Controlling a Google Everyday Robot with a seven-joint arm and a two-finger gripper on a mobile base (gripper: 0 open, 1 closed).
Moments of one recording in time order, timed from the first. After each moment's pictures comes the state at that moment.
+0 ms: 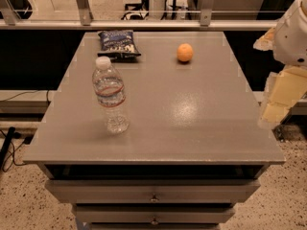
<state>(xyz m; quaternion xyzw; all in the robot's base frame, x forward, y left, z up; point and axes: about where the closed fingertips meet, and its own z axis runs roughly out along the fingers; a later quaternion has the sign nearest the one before) 0.438 -0.217 0.976 -0.60 0.78 -0.03 0.16</state>
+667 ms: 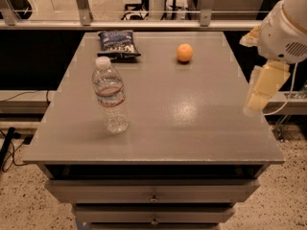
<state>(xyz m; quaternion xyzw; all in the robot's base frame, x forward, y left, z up) 0.484 -0.209 0.958 -0.62 0.76 -0.02 0.19</state>
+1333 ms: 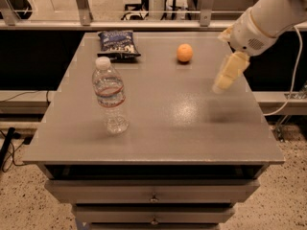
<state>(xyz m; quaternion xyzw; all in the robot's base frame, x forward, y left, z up) 0.595 -0.189 0.917 -0.60 0.75 0.04 0.26</state>
